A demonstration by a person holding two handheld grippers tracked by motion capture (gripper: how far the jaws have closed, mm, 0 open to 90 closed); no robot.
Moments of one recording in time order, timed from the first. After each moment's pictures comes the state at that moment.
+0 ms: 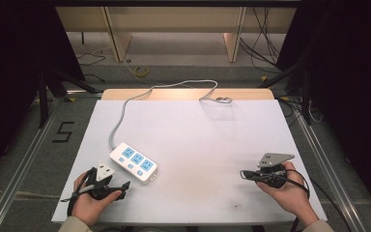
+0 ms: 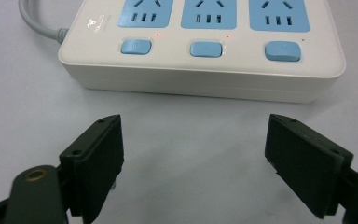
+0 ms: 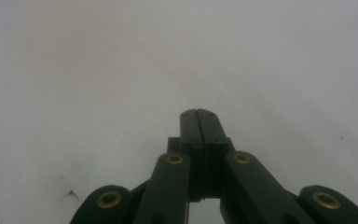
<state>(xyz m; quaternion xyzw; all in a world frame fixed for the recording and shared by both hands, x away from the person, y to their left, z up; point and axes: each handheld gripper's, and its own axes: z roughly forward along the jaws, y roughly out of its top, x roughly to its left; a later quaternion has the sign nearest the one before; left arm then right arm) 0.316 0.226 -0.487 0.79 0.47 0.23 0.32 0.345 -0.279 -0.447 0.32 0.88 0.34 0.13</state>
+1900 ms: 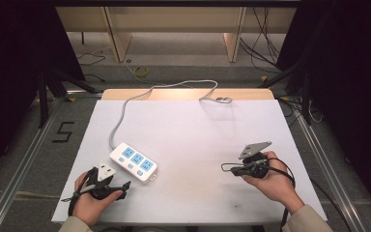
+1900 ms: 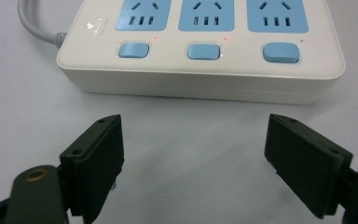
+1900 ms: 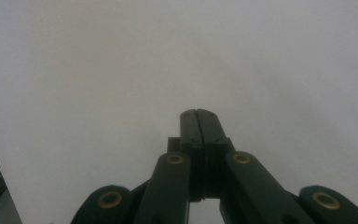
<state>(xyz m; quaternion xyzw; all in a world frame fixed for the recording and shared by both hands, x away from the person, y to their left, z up) 0.317 0.224 -0.487 0.79 0.47 0.23 0.31 0.364 -0.233 -0.426 0.30 0.90 0.29 0.09</state>
